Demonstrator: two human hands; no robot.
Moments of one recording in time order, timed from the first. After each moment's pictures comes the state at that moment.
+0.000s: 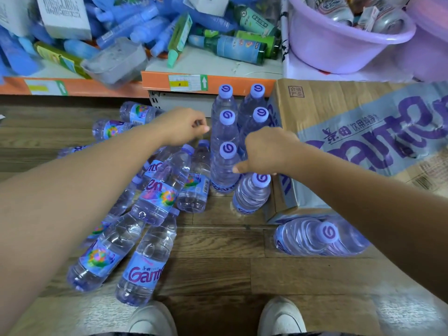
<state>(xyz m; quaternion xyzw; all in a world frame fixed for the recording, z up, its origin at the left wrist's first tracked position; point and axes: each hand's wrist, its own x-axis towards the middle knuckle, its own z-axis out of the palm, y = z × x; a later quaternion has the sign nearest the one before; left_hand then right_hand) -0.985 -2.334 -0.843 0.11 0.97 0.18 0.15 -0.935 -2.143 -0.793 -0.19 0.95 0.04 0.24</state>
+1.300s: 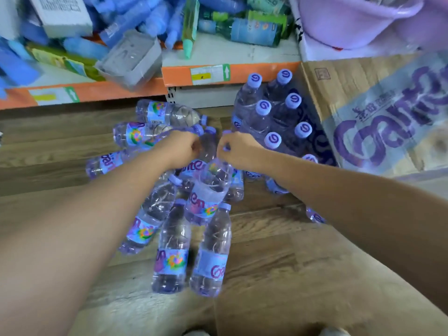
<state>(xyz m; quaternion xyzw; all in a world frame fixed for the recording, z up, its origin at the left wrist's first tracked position) -0.957 -2.426 -0.855 0.13 0.95 0.13 0.25 -0.933 -2.268 -0.834 -0.05 0.94 -0.23 0.25</state>
